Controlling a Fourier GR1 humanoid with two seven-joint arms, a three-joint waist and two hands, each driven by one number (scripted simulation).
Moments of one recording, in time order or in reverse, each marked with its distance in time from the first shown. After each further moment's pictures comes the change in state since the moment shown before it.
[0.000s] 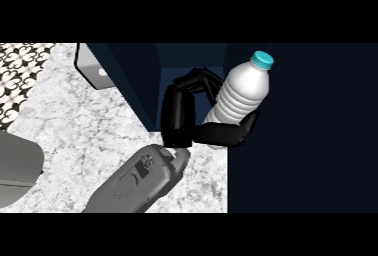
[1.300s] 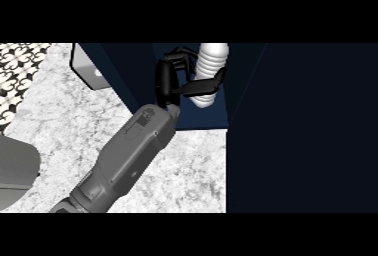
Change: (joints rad) left arm -0.241 0.001 0.188 0.613 0.130 -0.106 -0.221; right arm -0.030 -0.020 -0.074 0.019 -0.068 0.049 0.038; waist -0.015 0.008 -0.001
